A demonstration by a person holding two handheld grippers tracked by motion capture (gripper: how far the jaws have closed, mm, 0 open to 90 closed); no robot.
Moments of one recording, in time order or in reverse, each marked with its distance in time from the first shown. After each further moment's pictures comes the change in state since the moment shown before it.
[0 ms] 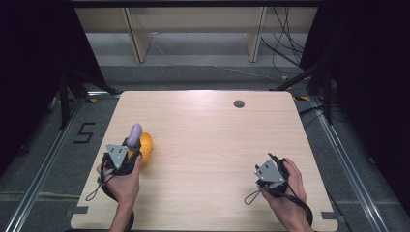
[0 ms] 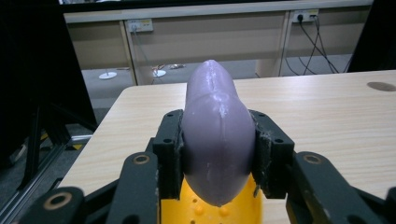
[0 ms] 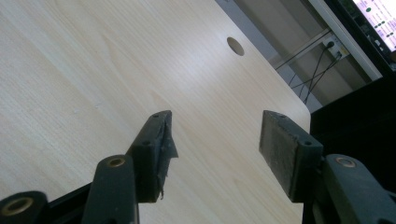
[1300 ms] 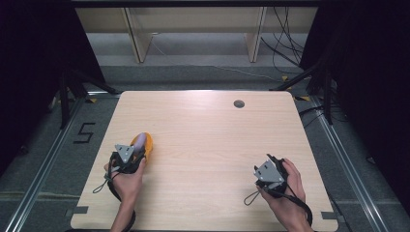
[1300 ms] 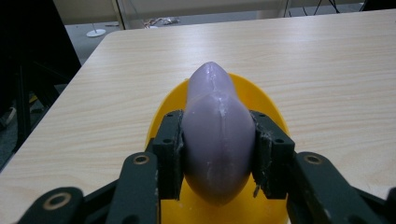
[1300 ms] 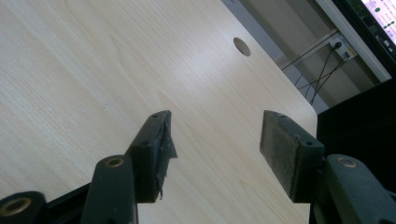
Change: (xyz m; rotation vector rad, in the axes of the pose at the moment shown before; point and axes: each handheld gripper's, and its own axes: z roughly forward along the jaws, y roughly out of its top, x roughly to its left) left arm 0.003 -0.031 0.030 0.180 -0.029 0.015; right arm 0.002 0.000 0.001 0.003 0.021 -0.002
